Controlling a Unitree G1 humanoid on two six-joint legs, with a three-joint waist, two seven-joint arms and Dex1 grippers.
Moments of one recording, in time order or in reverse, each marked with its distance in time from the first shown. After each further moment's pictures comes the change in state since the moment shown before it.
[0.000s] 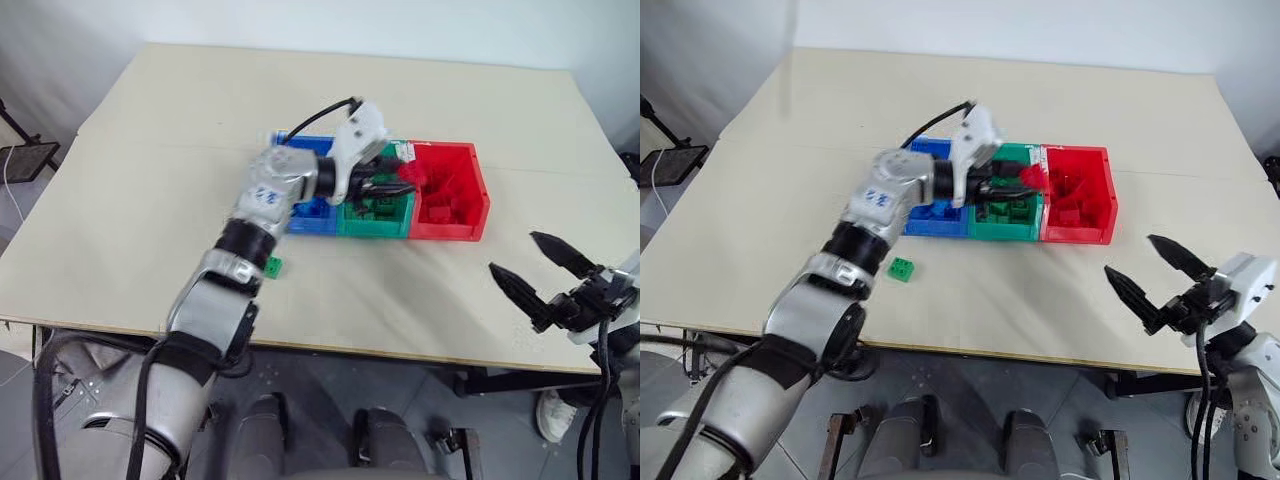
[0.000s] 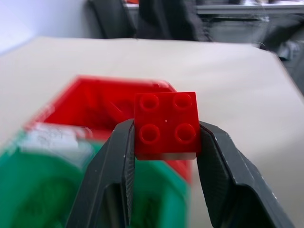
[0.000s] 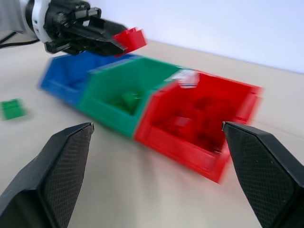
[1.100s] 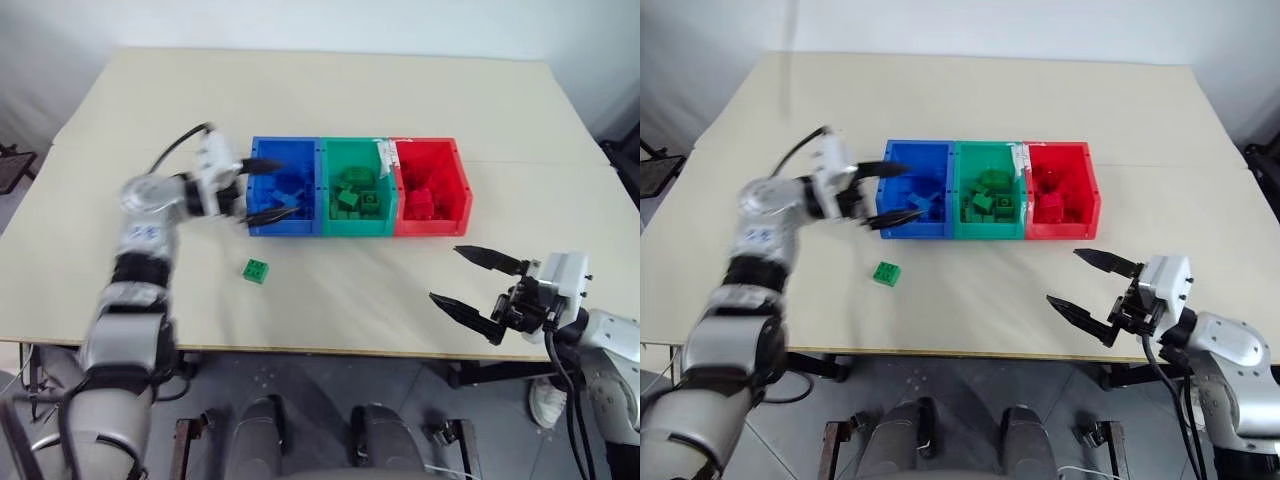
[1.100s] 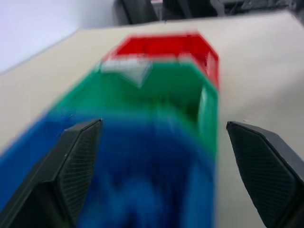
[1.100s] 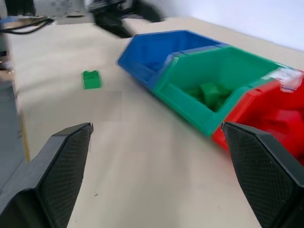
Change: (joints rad) left arm 0.597 0.583 0.272 -0.358 -0.123 -0.235 -0.459; right arm -0.191 -0.104 0.270 0.098 -0.081 -0.051 0.287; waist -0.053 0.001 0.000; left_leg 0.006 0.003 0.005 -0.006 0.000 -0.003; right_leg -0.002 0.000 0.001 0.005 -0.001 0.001
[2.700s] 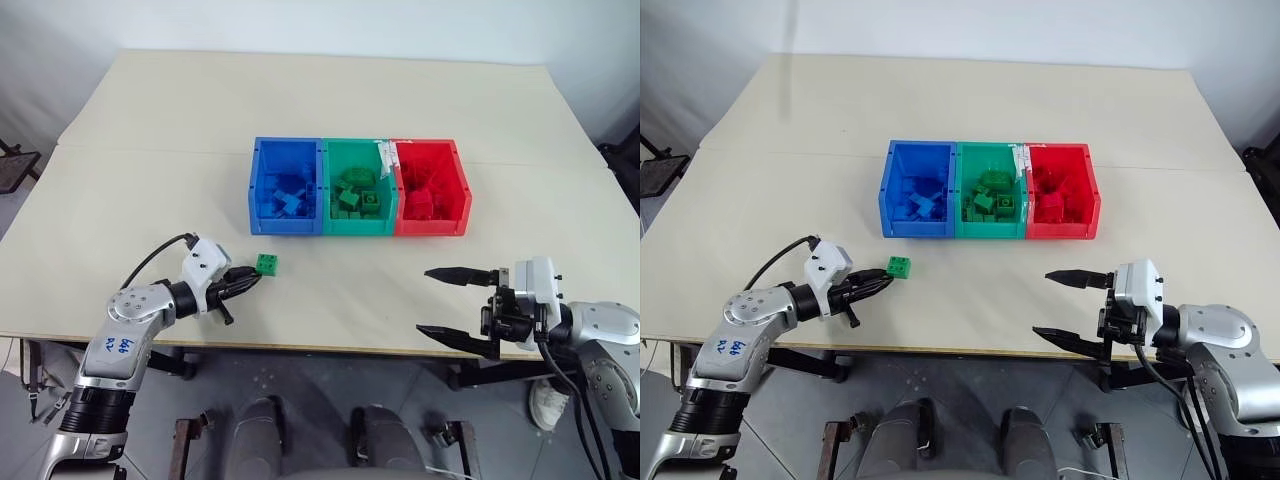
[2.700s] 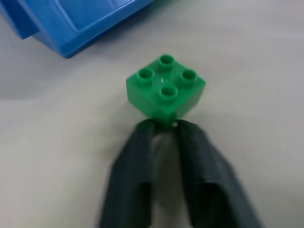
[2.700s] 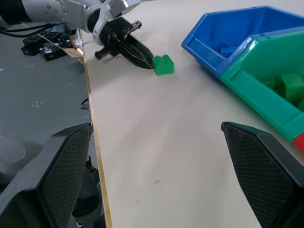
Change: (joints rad) left arm 0.535 -0.033 -0.101 -0.704 -0.002 0.499 0.529; right arm -0.021 -0.076 0.068 -0.066 0.019 0.127 0.085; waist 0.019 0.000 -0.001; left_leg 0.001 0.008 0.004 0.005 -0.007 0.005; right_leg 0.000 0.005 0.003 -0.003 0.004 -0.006
